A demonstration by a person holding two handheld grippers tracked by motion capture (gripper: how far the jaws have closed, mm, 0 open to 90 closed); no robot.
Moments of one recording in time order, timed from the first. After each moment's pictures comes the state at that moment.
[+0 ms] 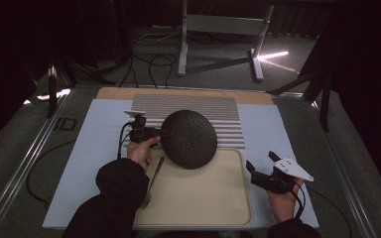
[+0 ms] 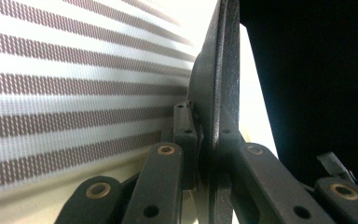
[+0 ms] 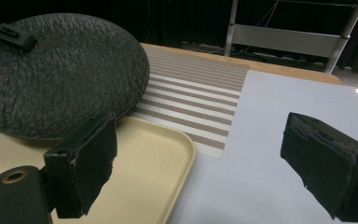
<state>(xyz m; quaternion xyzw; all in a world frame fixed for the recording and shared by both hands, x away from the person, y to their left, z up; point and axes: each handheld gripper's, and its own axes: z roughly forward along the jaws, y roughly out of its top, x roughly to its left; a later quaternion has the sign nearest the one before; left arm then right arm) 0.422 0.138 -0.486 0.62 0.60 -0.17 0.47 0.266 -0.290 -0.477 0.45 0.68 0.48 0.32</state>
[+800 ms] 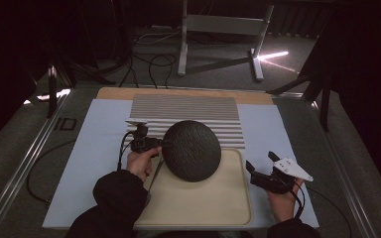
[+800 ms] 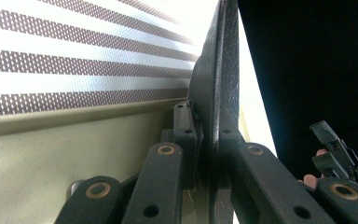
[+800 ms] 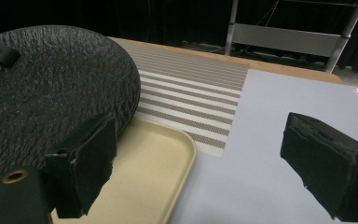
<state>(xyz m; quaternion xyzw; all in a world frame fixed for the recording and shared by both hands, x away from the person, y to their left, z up) 0.396 0.133 -0.495 0.63 0.59 -0.19 0.47 0.266 -0.289 -0.477 0.45 0.68 0.48 0.32</state>
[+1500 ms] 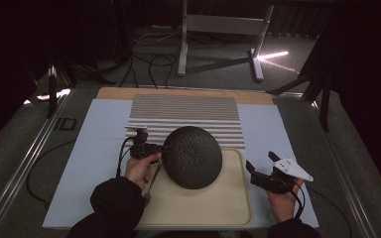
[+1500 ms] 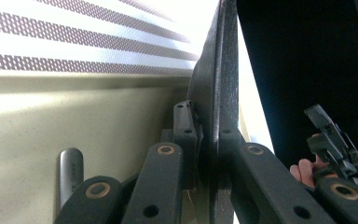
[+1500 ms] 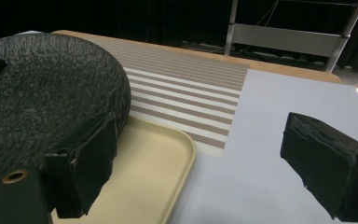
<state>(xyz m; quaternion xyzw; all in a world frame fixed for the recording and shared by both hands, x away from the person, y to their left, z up) 0.378 0.133 -0.500 0.64 0.57 -0.20 0.48 0.266 -0.290 -0.477 0.45 0.68 0.48 0.32</state>
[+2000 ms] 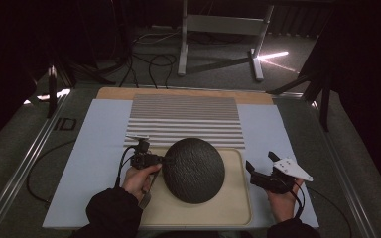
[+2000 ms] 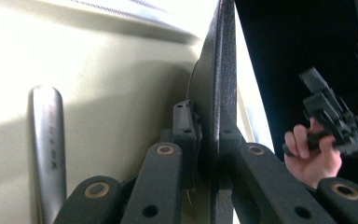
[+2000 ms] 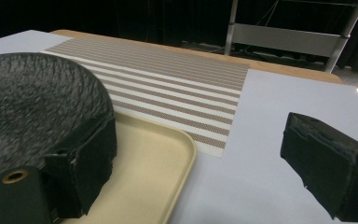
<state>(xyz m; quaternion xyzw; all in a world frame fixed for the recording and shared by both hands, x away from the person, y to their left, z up) 0.354 0.131 -0.512 0.65 0.54 -0.24 0.47 0.266 -0.289 -0.478 0.45 0.68 0.48 0.33</state>
